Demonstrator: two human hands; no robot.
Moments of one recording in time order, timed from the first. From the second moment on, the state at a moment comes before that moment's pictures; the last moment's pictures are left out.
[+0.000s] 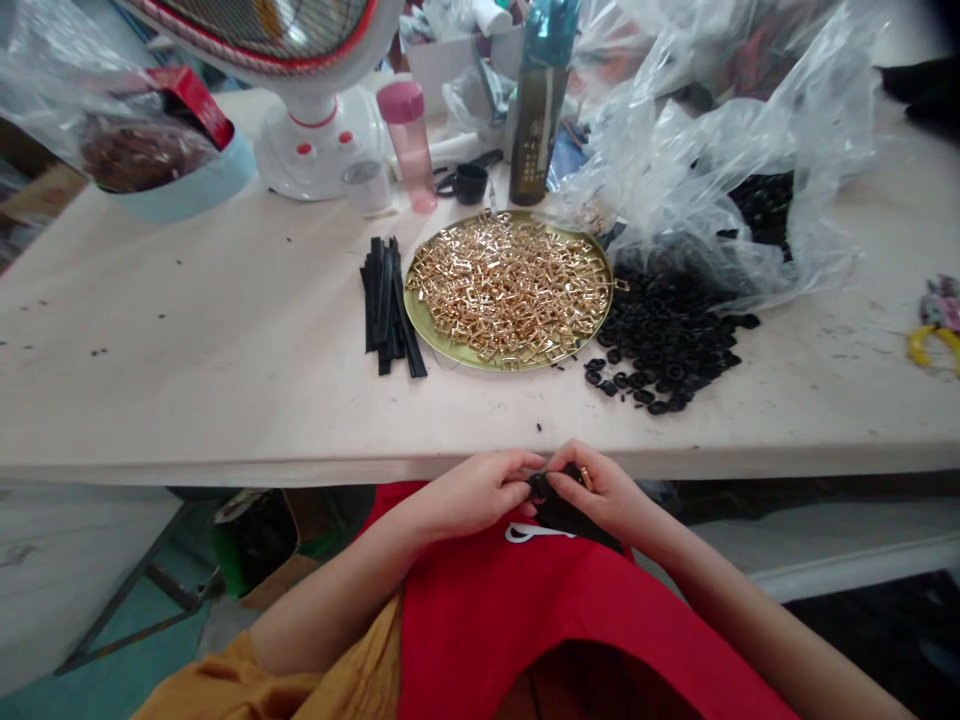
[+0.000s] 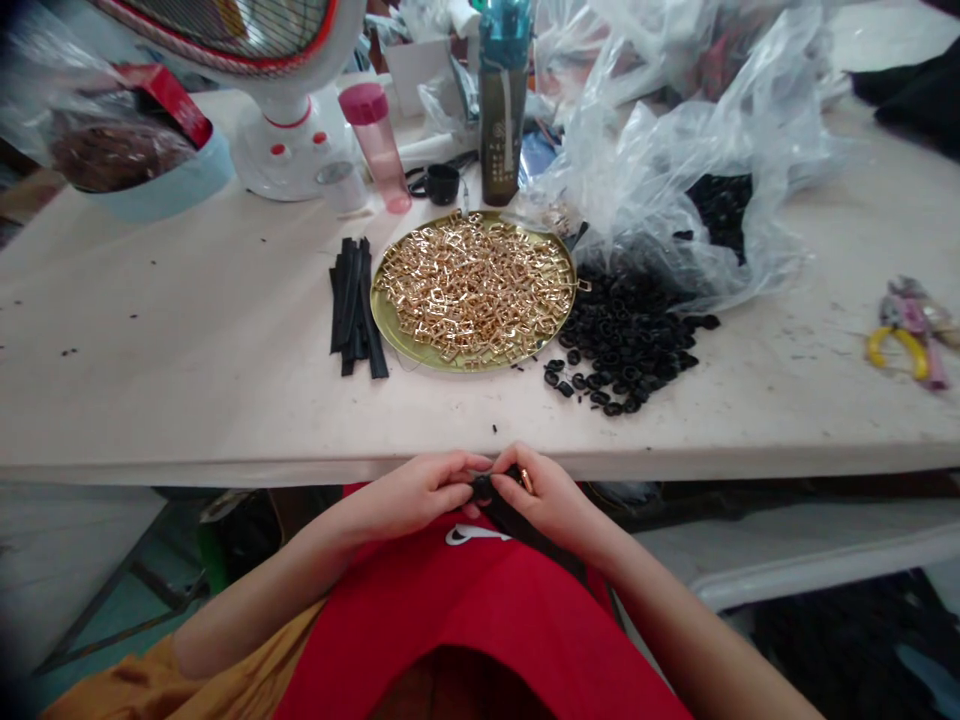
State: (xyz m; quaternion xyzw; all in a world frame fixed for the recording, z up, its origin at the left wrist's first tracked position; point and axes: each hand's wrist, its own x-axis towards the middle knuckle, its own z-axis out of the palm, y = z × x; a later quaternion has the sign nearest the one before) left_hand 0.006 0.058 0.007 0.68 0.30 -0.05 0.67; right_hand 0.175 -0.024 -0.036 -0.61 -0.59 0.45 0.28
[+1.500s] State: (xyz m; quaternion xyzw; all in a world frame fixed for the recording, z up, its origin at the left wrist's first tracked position) left_hand 0.001 0.065 0.005 0.73 0.30 -0.10 0.60; right_hand 0.153 -0.031 -0.044 -0.65 -0.52 0.40 0.40
